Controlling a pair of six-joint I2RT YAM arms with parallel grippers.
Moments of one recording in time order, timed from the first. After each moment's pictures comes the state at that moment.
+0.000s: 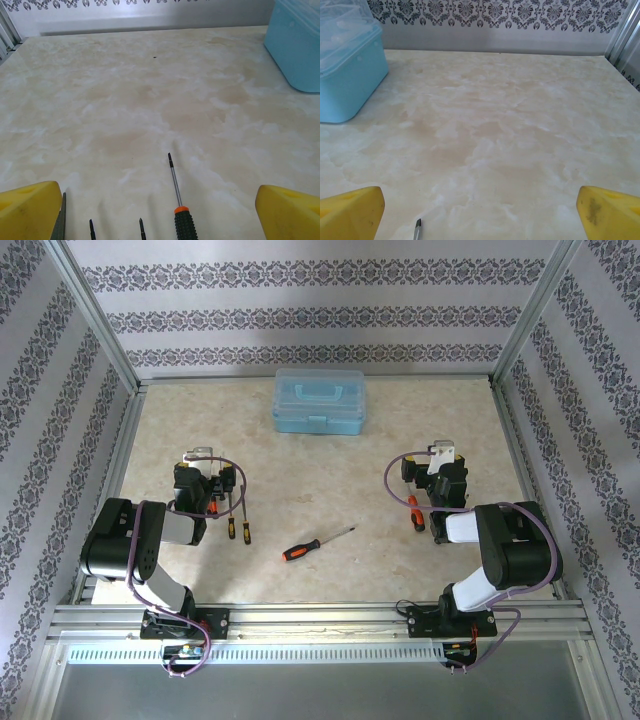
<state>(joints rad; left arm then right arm) -0.03 1.60 0.36 0.89 -0.10 0.00 0.05 1.55 0.36 0.90 0.06 0.00</state>
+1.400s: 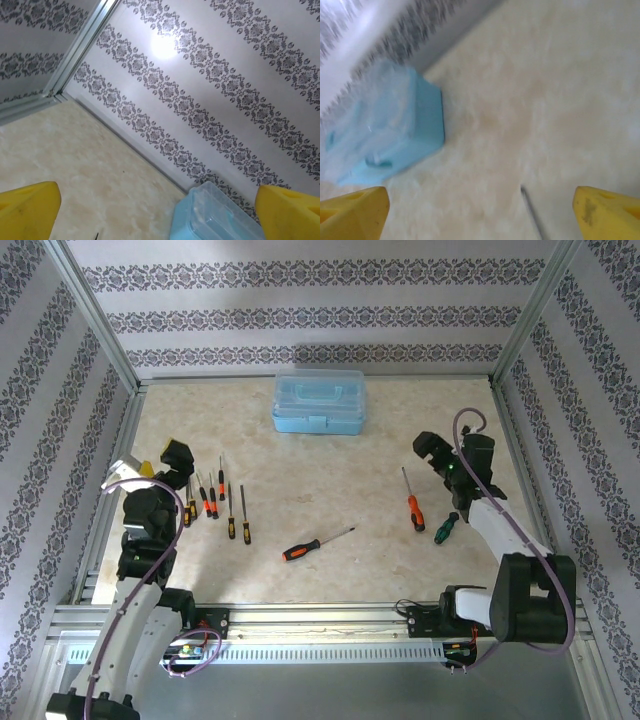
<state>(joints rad) -0.05 0.57 0.43 0.13 -0.31 -0.70 -0.06 1.25 0.64 0.06 -0.27 0.69</state>
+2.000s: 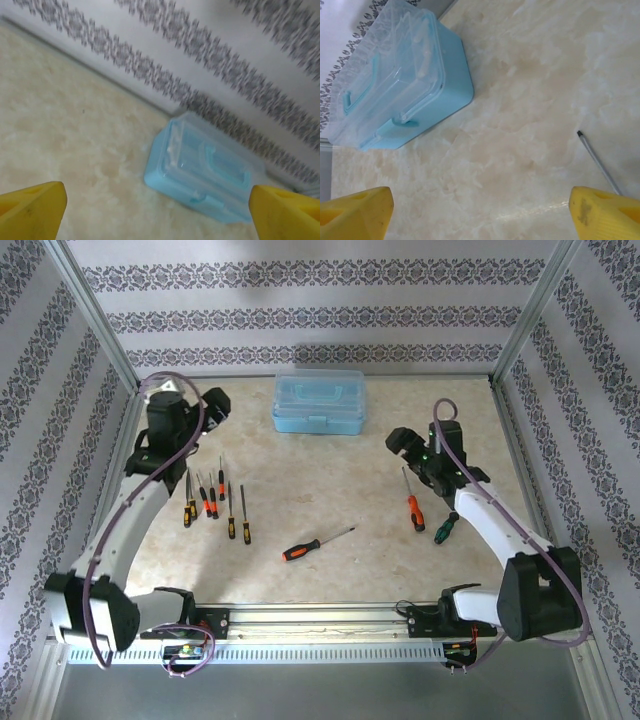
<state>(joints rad) -0.12 1.25 1.11 -0.27 -0.04 -0.65 0.19 1.29 0.85 -0.20 -0.11 0.85</state>
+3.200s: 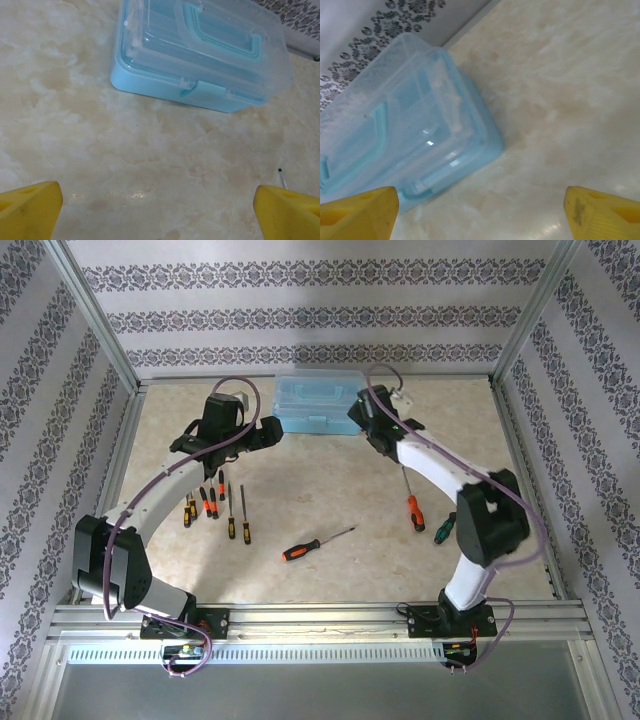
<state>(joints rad) -0.30 1.47 1.17 -0.39 0.10 -0.52 0.43 1.79 1.38 -0.33 0.35 1.02</state>
